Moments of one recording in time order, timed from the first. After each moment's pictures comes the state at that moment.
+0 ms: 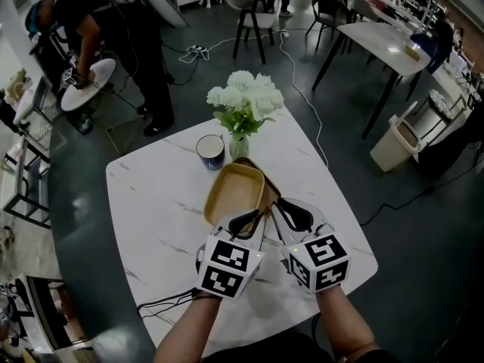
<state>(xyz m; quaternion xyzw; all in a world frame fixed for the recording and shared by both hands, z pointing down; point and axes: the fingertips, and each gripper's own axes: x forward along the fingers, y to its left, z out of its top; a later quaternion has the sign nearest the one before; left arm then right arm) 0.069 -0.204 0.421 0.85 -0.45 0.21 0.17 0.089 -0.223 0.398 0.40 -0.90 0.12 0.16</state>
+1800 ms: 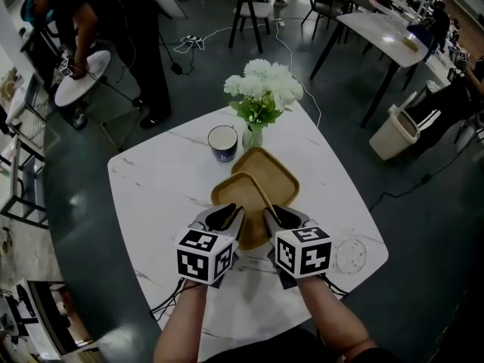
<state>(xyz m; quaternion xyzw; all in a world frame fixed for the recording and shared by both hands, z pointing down) -0.027 -0.207 0.468 0.83 -0.46 0.16 0.27 0.040 -0.211 0.477 0.44 -0.83 0.29 0.20</state>
